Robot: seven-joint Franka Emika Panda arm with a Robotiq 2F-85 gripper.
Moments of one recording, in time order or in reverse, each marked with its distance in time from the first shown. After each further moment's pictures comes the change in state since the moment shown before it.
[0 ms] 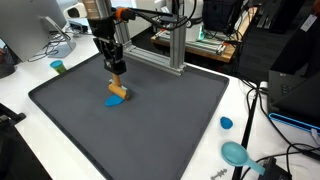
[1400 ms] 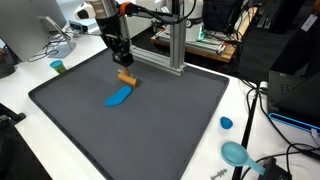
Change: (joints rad) arm -0.005 -0.058 -0.018 -0.062 -0.066 -0.141 -0.033
